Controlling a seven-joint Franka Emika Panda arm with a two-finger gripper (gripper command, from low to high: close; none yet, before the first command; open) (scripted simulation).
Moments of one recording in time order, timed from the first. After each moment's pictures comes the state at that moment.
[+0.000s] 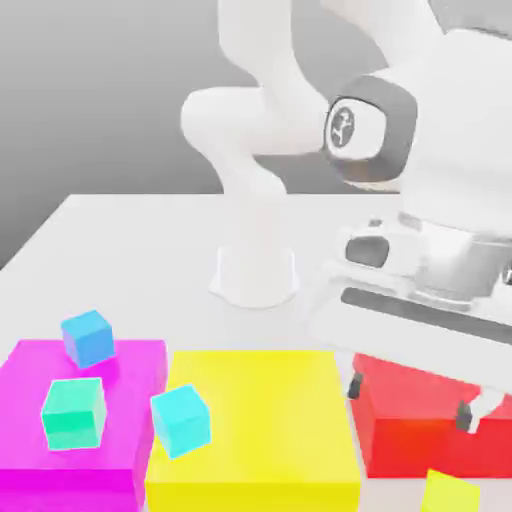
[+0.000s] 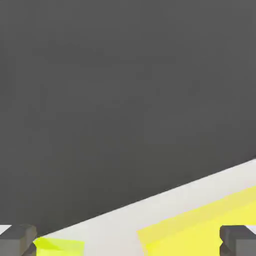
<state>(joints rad) -0.06 0.24 0.35 -2.20 -0.38 2.48 1.72</state>
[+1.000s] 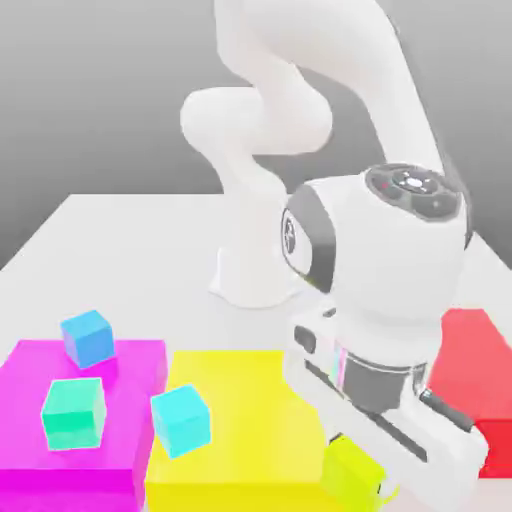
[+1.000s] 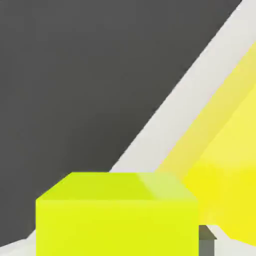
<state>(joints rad) -0.13 0.27 0.21 -2.25 -0.16 2.47 2.16</state>
